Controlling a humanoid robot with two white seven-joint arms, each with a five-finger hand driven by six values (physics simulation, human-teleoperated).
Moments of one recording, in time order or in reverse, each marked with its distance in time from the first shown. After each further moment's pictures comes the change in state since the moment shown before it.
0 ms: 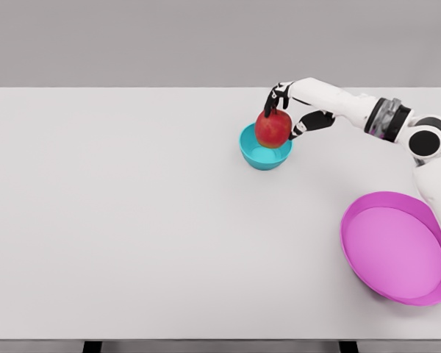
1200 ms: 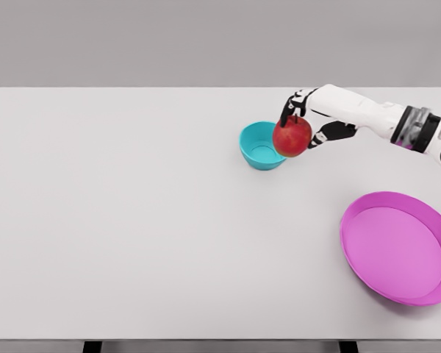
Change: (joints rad) left arm 0.000 0.000 0.000 0.000 0.000 0.000 0.000; right arm 0.086 -0.137 0.003 -0.195 -0.042 0.000 0.000
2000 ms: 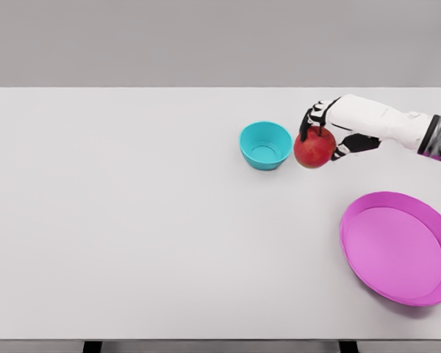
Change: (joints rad) left arm 0.000 0.000 0.000 0.000 0.000 0.000 0.000; right arm 0.063 -0.141 0.006 -0.127 -0.028 -0.001 0.000
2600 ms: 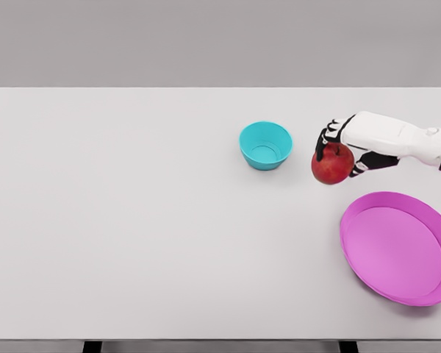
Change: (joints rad) left arm 0.000 0.000 0.000 0.000 0.000 0.000 0.000; right arm 0.075 -0.124 0.000 -0.107 -0.011 0.001 -0.001
